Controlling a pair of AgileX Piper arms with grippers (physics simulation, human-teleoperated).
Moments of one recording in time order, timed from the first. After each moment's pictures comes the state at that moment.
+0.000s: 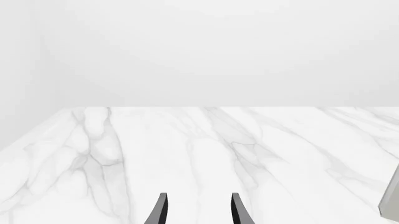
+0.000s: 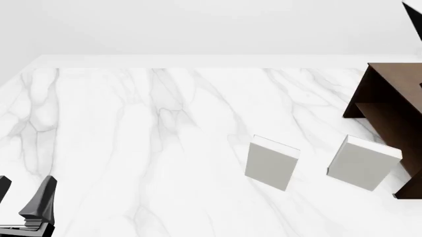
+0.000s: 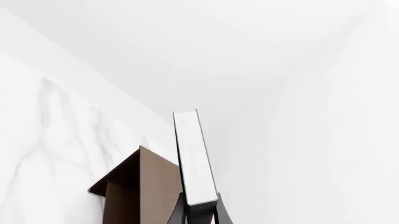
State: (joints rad) left arm 0.00 0.00 0.00 0.00 0.00; right arm -0.26 0.91 -0.85 -0.05 -0.87
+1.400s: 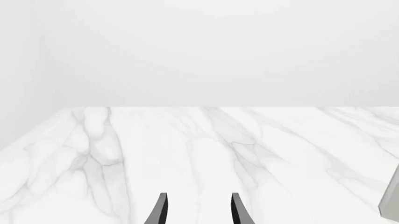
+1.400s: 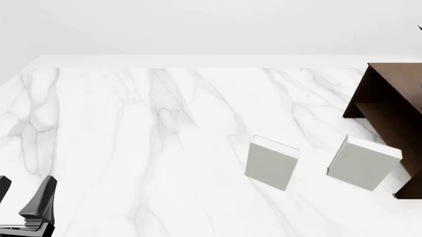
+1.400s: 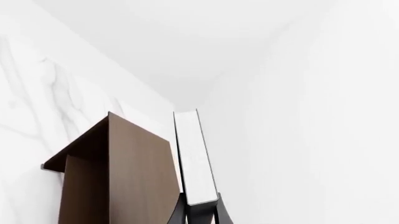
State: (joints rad) left arm 0.00 0.00 0.00 0.00 0.00; right arm -0.44 1.22 -0.85 -0.30 -0.94
